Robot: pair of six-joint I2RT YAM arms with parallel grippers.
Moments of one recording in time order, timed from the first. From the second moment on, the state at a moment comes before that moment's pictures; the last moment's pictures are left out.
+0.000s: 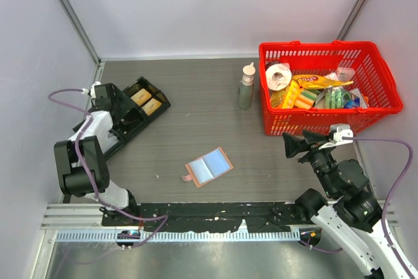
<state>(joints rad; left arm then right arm) 0.18 1.57 0.93 -0.16 -0.07 -0.62 0.63 0.14 0.61 -0.46 0.34 0.26</state>
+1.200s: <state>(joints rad) 0.06 0.20 0.74 -0.78 -0.38 -0.42 0.63 0.01 0.60 -0.50 0.74 0.09</state>
